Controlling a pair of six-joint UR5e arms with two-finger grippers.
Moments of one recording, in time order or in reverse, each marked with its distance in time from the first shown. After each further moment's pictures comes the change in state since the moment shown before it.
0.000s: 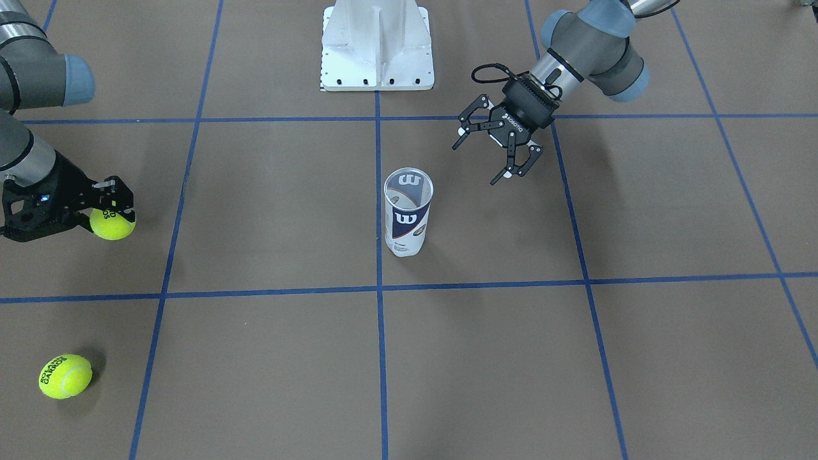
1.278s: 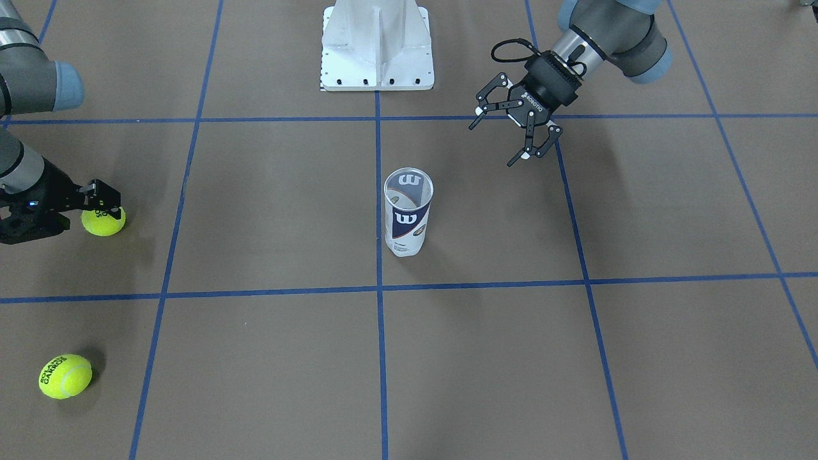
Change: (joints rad) left arm -0.022 0.116 -0.150 0.005 -0.053 -0.004; right arm -0.048 -0.086 -0.088 0.029 -0.033 -0.010
